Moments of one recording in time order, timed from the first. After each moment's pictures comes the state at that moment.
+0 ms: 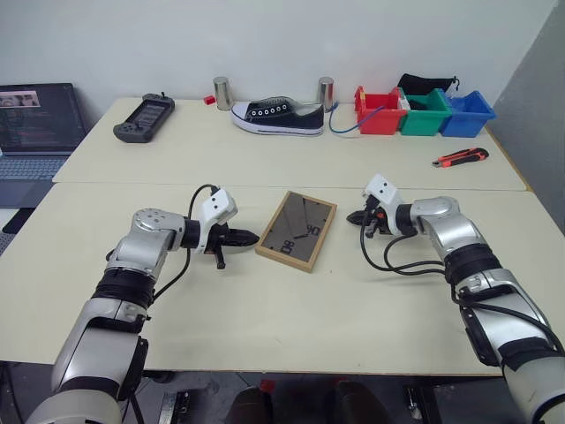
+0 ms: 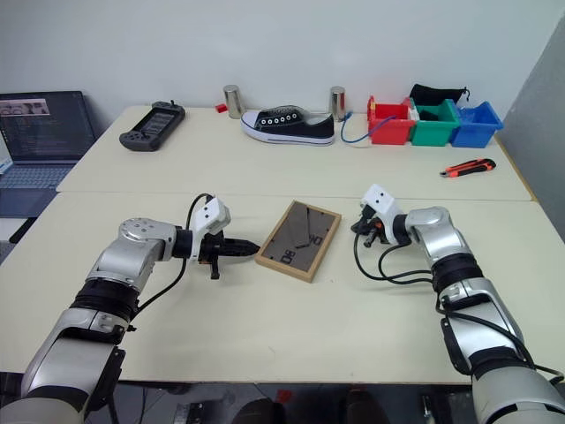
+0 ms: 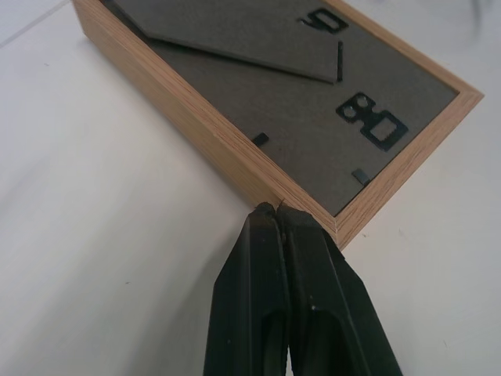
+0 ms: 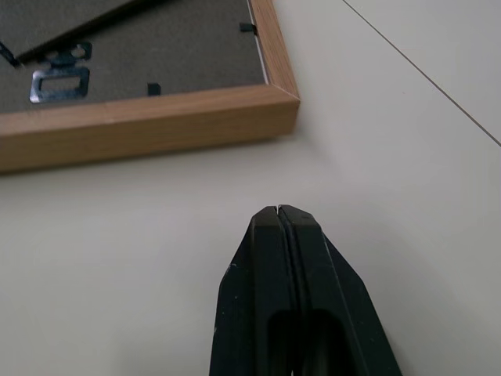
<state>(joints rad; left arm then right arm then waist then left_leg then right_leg) -0.75 0.64 -0.18 0.58 -0.15 0.25 -1.28 -0.96 -0.44 0.22 0.82 0.01 0.20 1.00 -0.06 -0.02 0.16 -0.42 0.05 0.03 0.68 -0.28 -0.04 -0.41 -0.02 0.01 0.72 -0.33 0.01</state>
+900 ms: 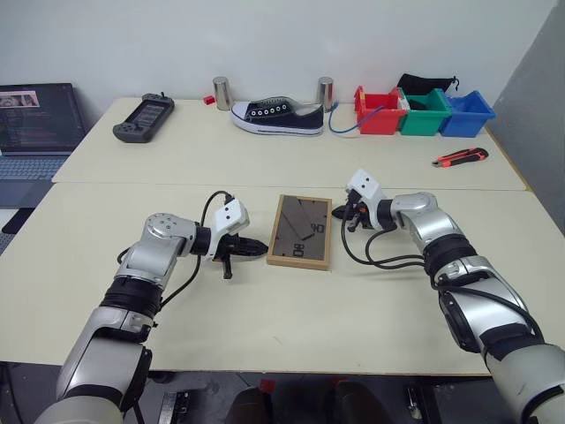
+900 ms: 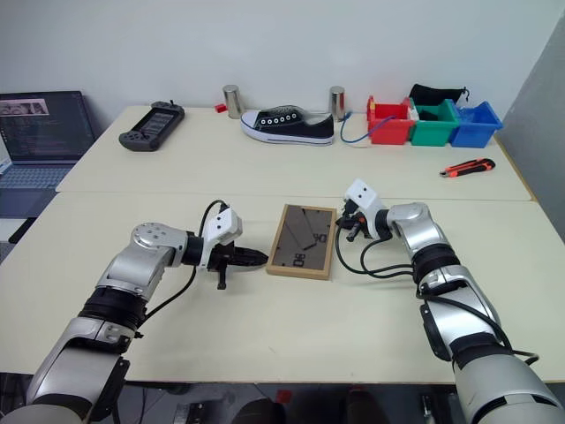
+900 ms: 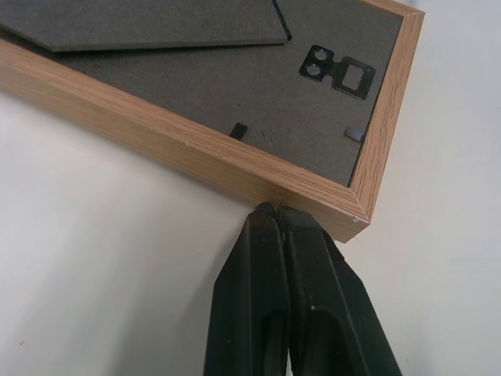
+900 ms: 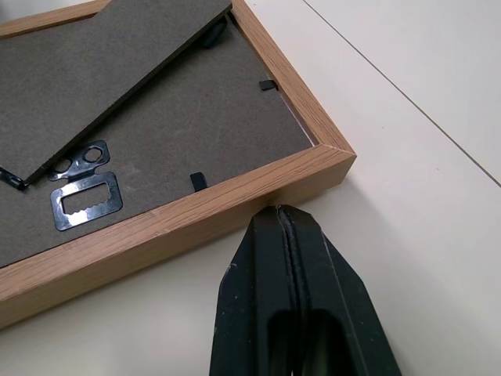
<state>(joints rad) -0.70 0.62 -0.19 0.47 -0.12 0.26 -1.30 -1.05 -0.34 0.21 0.99 -0.02 0.13 0.94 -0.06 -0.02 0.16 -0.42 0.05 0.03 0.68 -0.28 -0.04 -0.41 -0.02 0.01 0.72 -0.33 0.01</state>
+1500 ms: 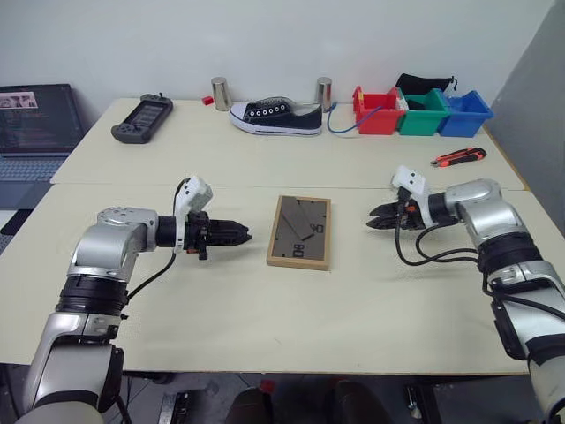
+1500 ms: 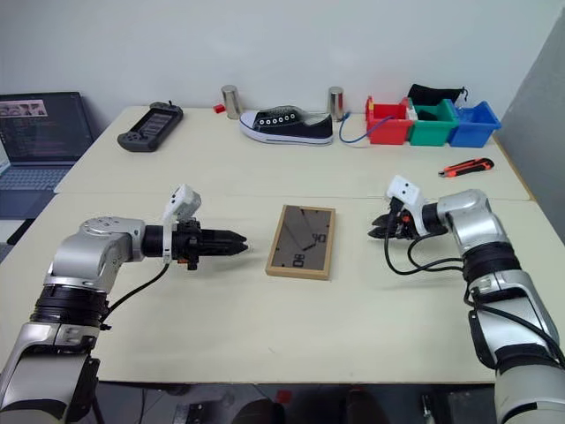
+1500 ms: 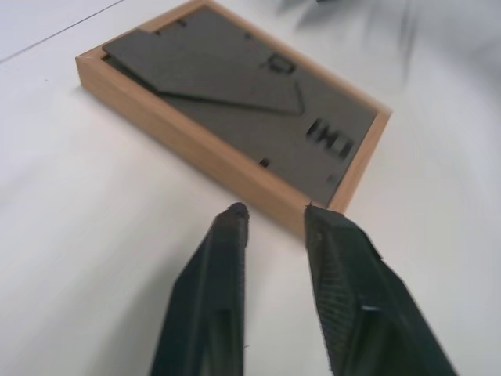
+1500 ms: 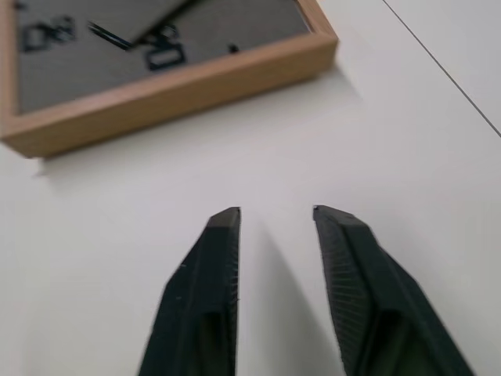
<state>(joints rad) -0.68 0.73 -0.02 0.31 -0.38 0.76 -1.32 -0.97 -0.62 0.21 0.71 0.03 0.28 1.34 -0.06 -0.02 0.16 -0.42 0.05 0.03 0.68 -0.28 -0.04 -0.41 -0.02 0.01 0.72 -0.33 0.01</state>
